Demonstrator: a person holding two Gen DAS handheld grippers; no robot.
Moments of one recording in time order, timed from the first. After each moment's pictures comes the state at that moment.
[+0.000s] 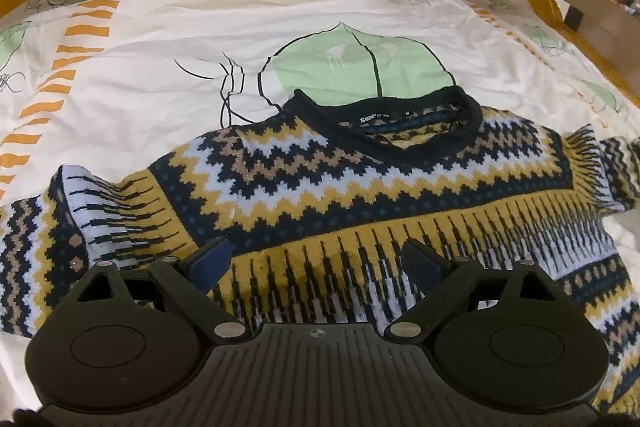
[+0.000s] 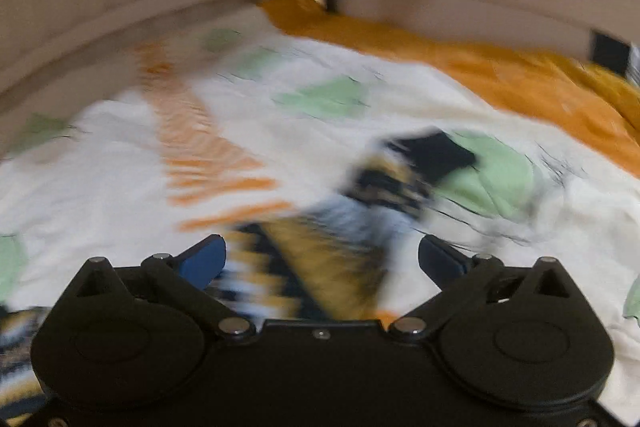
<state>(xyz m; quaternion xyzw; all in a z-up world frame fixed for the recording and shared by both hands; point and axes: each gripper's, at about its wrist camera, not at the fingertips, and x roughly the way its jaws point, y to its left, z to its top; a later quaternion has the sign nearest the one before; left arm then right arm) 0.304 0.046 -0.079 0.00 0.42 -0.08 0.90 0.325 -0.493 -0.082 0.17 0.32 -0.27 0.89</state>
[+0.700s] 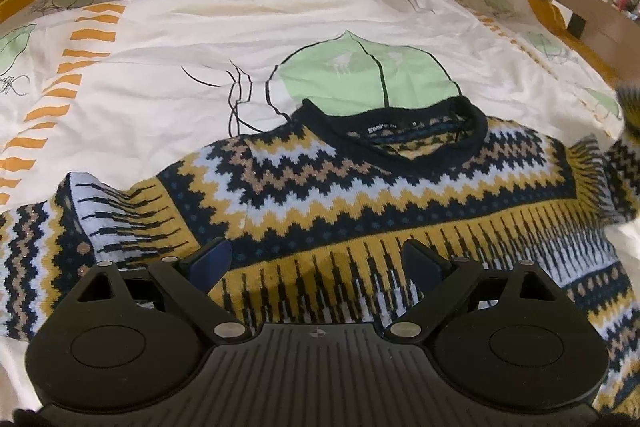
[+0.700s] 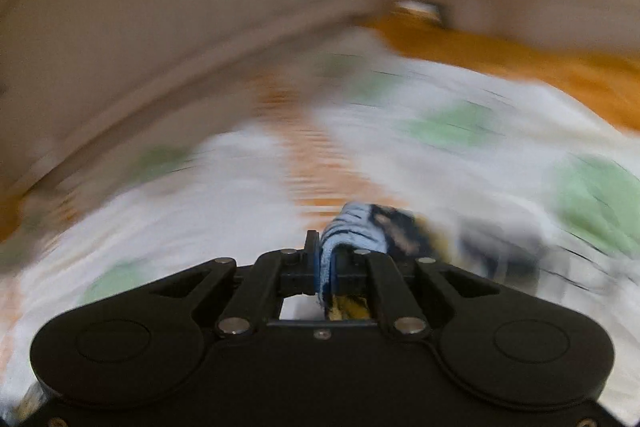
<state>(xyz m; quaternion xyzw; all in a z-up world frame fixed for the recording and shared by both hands) 0.306 0.053 -0.074 -0.01 0.41 -0.07 0.91 0.336 -0.408 -0.014 0.17 0.23 -0.01 0.96</state>
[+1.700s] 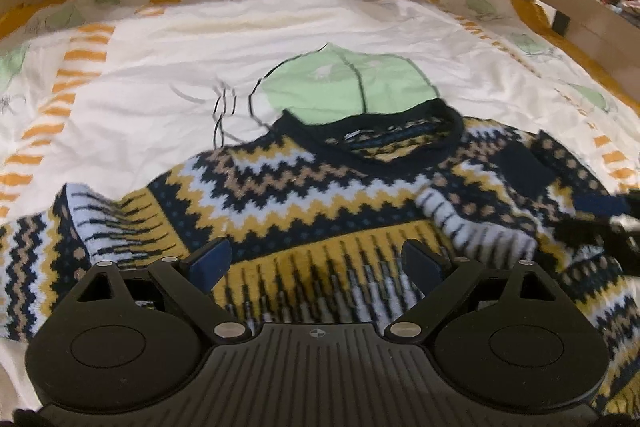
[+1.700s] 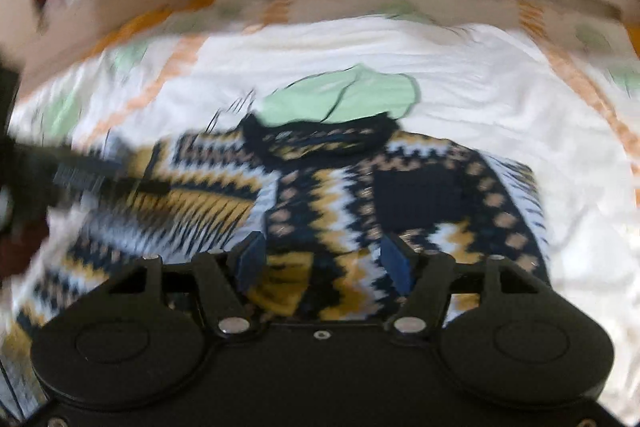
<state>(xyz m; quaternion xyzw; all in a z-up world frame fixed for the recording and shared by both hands) 0.286 0.035 -0.067 0.02 0.39 -0.09 0.92 0.276 -0.234 -0.075 0.02 0.33 0.21 0.92</state>
